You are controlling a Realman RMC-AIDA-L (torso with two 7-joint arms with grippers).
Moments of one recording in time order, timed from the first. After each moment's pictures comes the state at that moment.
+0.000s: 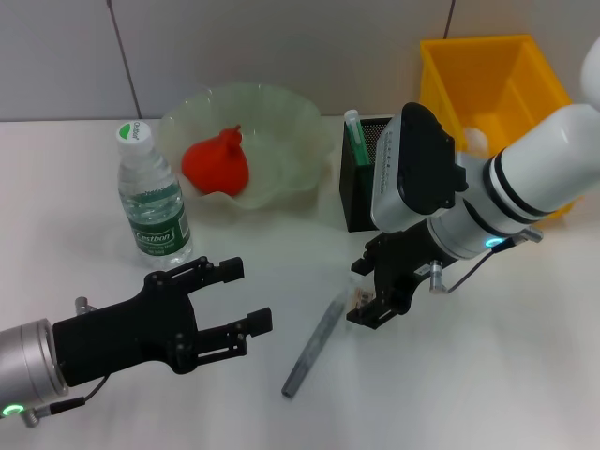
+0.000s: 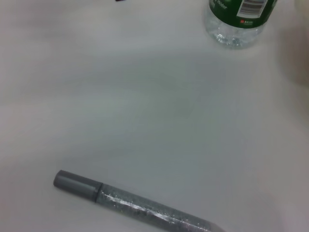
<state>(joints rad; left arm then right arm) -0.43 -2.06 0.76 0.39 1.74 1.65 -1.05 0.89 2.09 -1.39 -0.72 -2.38 -1.18 1.83</state>
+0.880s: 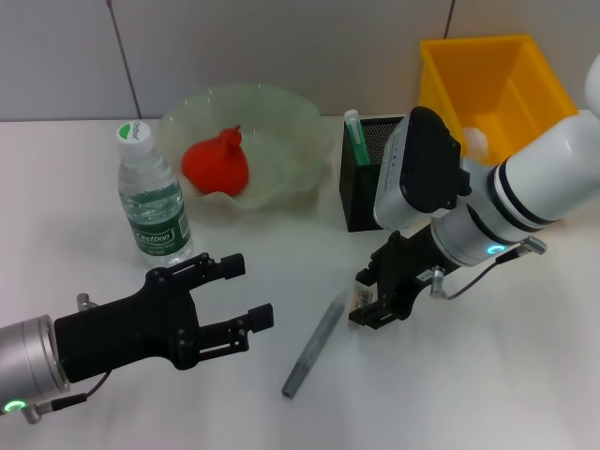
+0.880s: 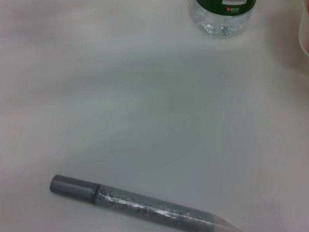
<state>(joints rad) -0.43 -2.06 0.76 0.39 1.74 1.65 -1.05 0.88 2.09 -1.39 -0.70 -2.37 -1.16 1.88</state>
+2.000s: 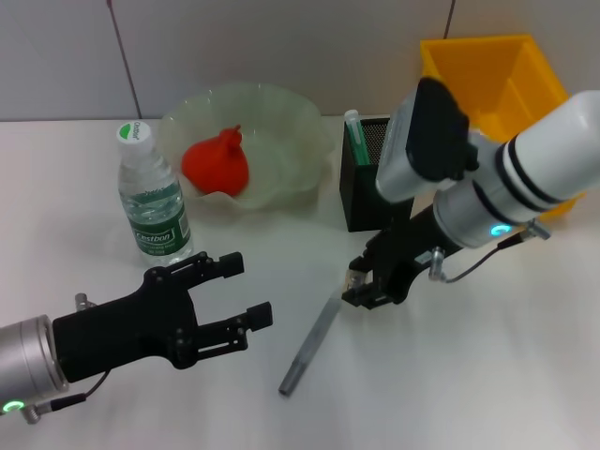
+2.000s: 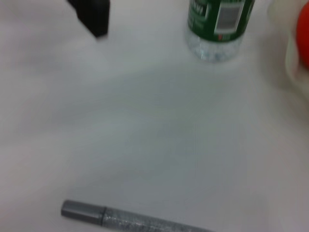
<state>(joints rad) -0.43 -2.06 0.76 0.39 1.73 1.66 -1.05 0.86 2.08 -1.38 -0.82 -2.36 -1.25 1.96</state>
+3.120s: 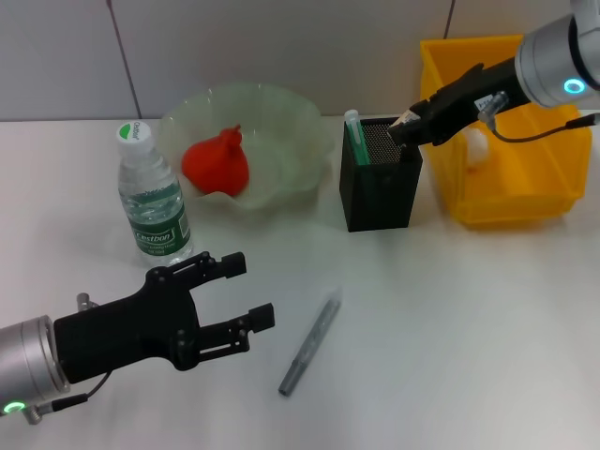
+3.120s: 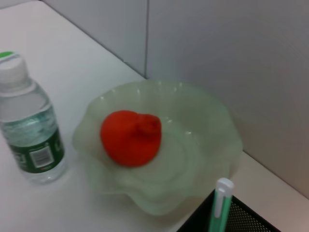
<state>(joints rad) -0.43 -2.07 0.76 0.39 1.73 1.66 -1.04 0.83 2.08 -1.09 -1.20 -2.53 -1.33 2.32</state>
